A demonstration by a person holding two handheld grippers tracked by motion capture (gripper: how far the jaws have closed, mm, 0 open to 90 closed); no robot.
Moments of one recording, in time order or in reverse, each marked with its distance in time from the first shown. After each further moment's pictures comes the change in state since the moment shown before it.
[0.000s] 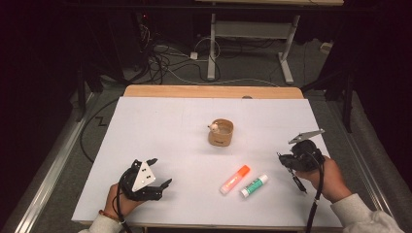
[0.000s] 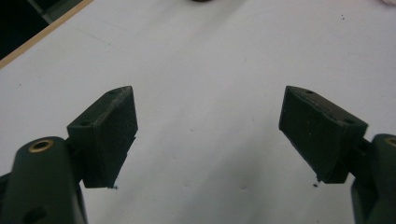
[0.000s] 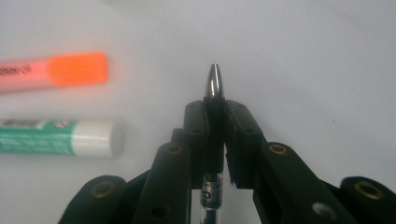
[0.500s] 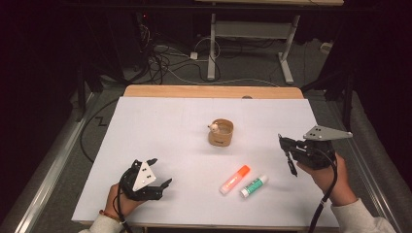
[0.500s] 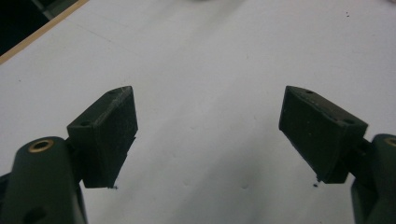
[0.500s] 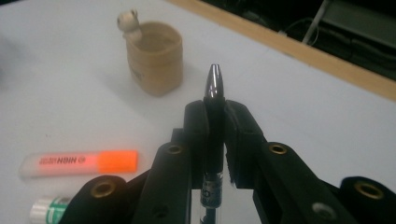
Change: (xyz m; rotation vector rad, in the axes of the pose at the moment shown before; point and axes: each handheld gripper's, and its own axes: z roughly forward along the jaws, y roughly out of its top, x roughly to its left) left arm 0.000 -0.001 0.002 0.005 0.002 -0.008; right arm 0.010 0.009 -0.045 -0.408 -0.002 -0.061
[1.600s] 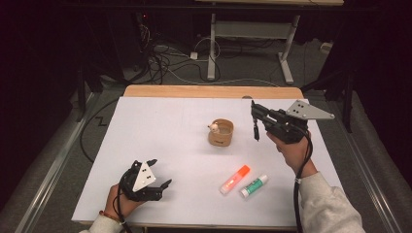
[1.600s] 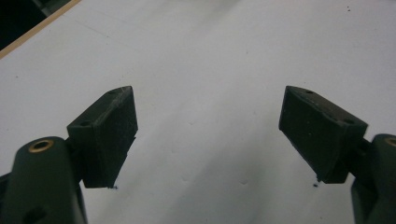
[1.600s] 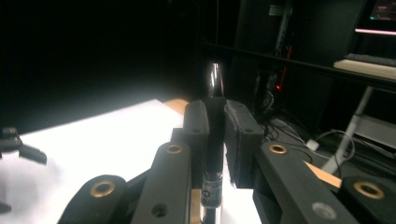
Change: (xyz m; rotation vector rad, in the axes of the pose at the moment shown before) left arm 0.000 -0.003 0.001 0.010 -0.004 0.001; right arm 0.017 0.066 0.052 -0.430 0.147 -0.034
